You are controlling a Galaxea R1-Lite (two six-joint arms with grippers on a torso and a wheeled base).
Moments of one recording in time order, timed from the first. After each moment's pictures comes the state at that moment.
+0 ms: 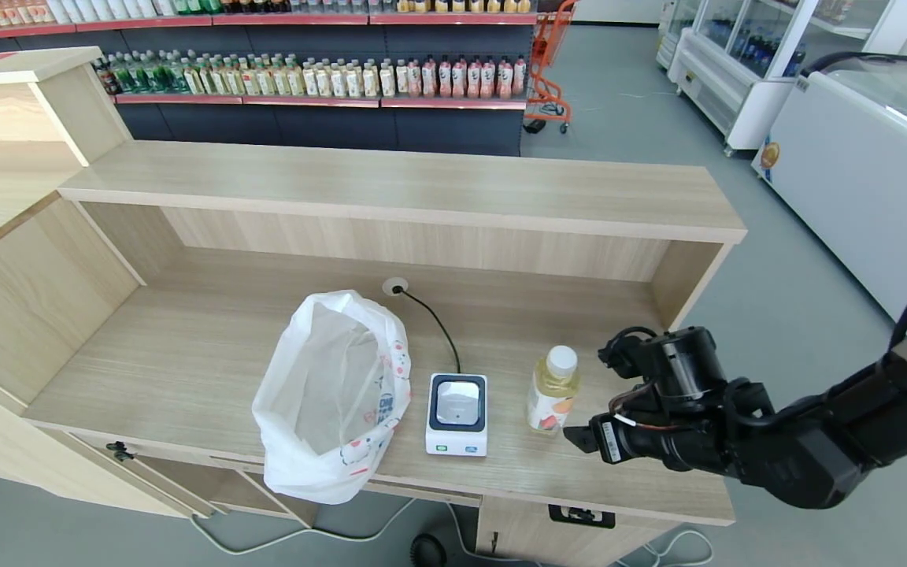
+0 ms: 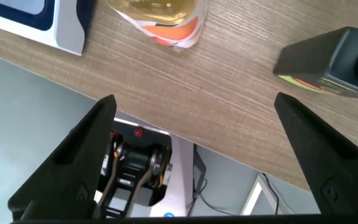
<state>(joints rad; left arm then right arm) 0.00 0.00 0.00 0.00 -0.03 0.01 0.48 1.96 -0.73 -0.51 -0.13 0.08</state>
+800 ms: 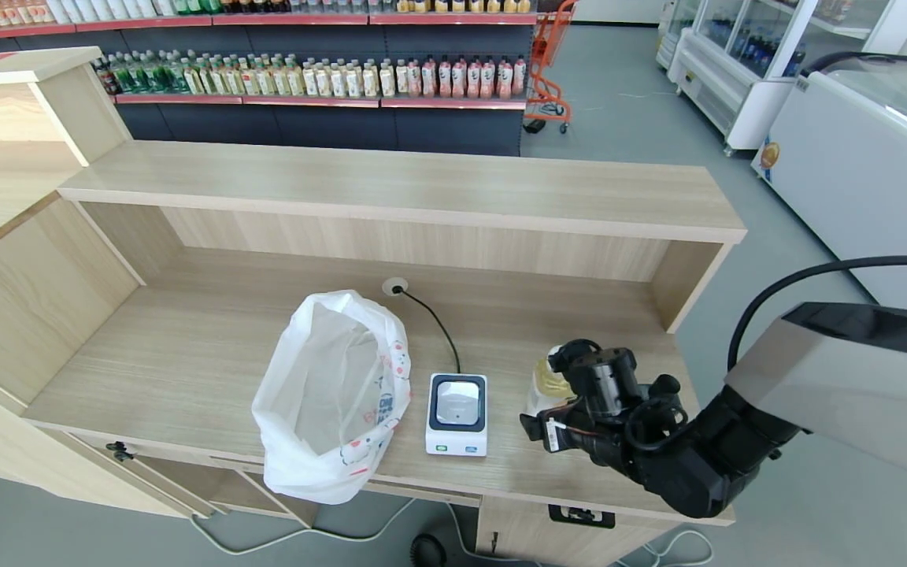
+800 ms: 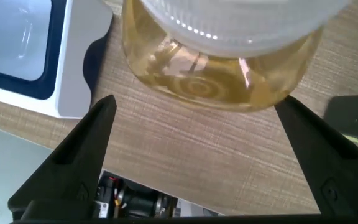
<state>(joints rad) 0.00 0.00 0.00 0.00 -0.03 0.01 0.56 2.23 -0.86 -0.78 -0.27 0.14</state>
